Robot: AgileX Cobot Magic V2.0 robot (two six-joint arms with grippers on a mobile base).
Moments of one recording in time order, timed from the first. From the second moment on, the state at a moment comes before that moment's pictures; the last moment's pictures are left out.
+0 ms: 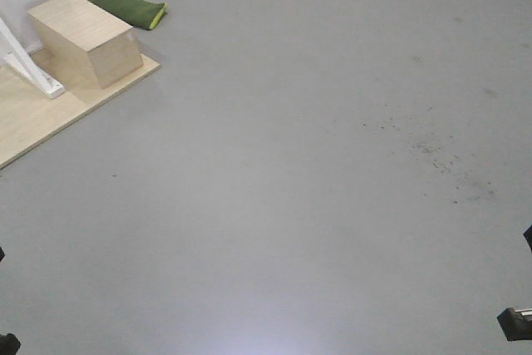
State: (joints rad) left arm -0.15 -0.01 0.03 -0.11 0.22 0.11; right arm 0.09 -0.01 0.03 0.06 0.12 -0.03
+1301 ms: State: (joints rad) left arm -0.15 -0.01 0.03 -0.11 0.22 0.11; right arm 0.09 -0.01 0.03 0.06 0.12 -0.03
